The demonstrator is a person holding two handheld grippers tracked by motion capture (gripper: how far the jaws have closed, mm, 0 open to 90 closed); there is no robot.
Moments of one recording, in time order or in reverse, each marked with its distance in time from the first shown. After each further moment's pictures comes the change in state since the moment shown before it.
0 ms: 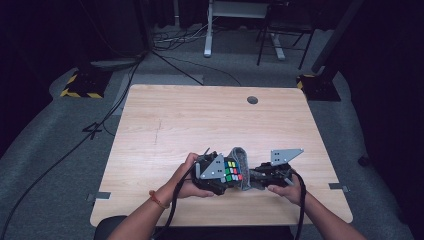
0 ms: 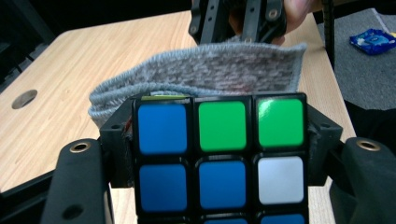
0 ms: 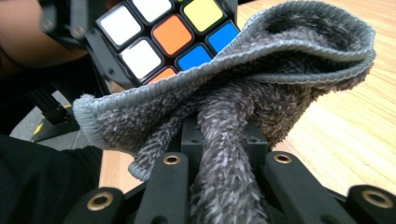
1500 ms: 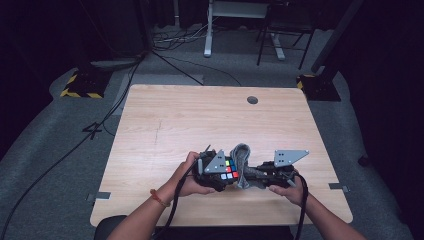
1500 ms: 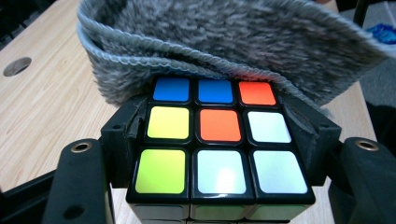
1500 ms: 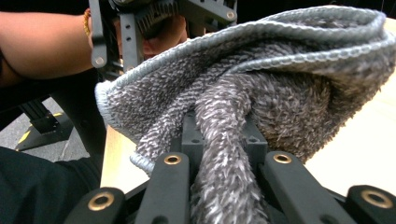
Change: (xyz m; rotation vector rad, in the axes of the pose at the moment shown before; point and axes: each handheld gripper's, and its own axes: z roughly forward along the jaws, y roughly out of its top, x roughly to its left) left arm 0.010 -0.004 0.009 0.062 -0.002 -0.087; right arm 0.010 0.007 -0.006 -0.054 -0.036 -0.046
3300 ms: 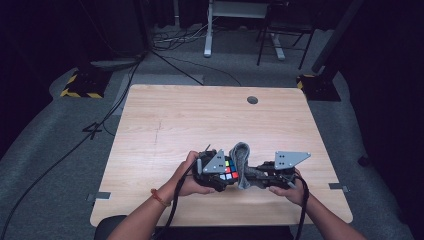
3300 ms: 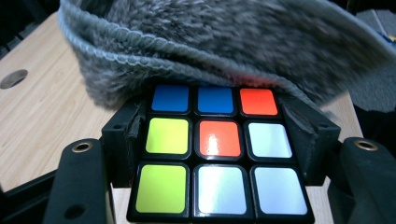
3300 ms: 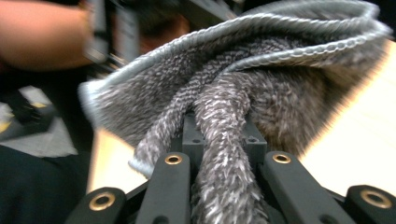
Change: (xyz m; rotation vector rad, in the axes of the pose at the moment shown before) left arm -0.001 0.002 -0.004 -0.048 -0.006 0.030; right arm 0.007 0.007 -0.001 0.027 -0.067 -0.075
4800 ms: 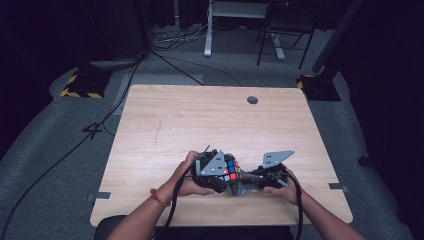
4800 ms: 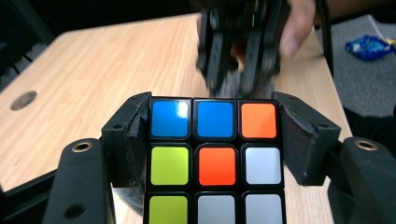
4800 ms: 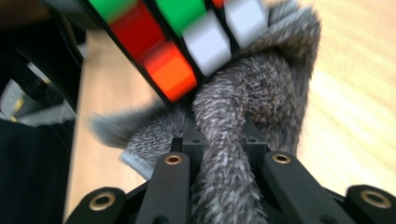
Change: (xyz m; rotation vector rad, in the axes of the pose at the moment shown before) left arm -0.004 0.004 -0.004 -0.025 -0.017 0.039; right arm -0.015 -0.025 0.022 0.149 0.064 0.109
